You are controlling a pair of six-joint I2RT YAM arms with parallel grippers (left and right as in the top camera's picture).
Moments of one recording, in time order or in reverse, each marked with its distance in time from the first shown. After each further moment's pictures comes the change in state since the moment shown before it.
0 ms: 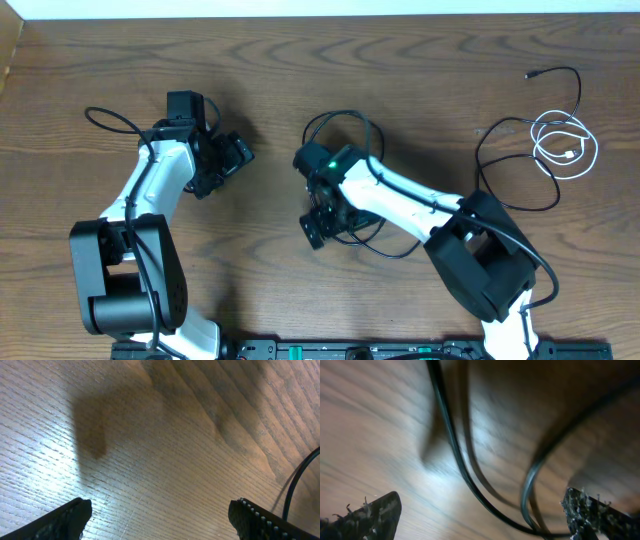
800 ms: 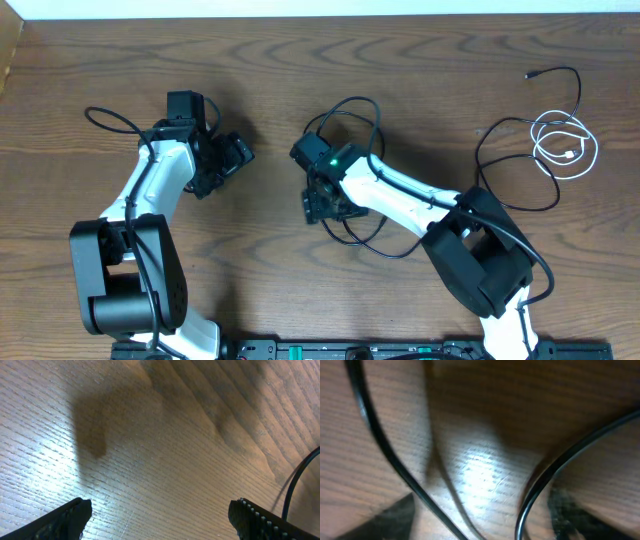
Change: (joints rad) left arm 0.000 0.000 0.000 0.002 0.000 0.000; right arm -0.011 0.024 0.002 0.163 0.121 0.273
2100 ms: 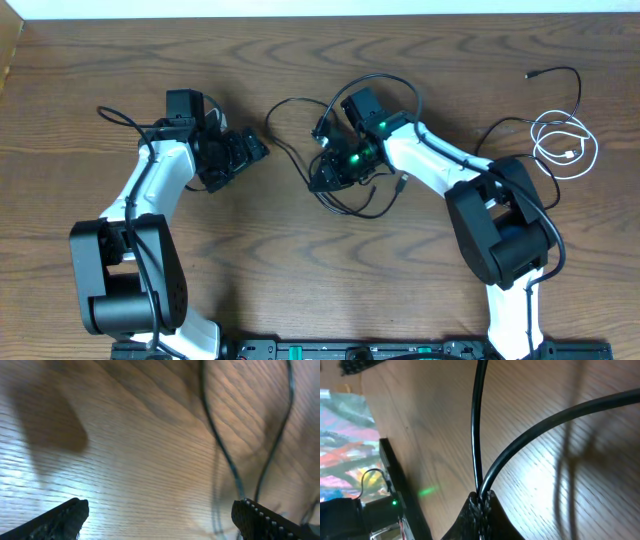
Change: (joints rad) left arm 0.000 0.000 0.000 0.035 0.257 0.111; right arm -0.247 0.043 -0.001 0.245 -0.739 -0.463
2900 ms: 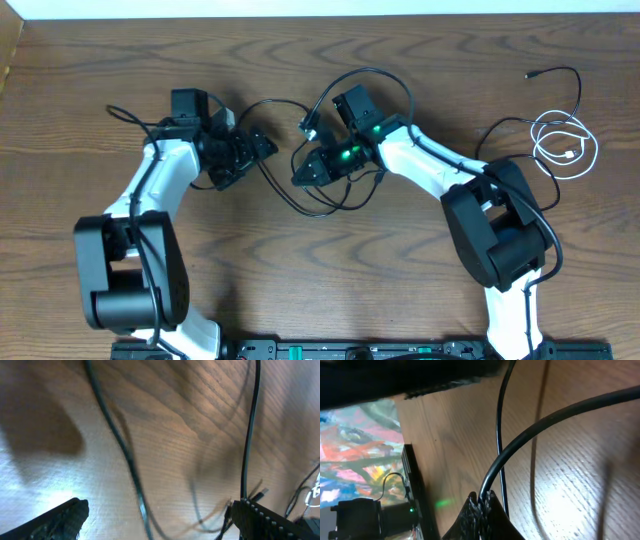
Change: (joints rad) left arm -0.036 0.028 0.000 0.044 0.051 -0.001; right arm 0.032 0.000 0.000 0.155 -0.080 0.056
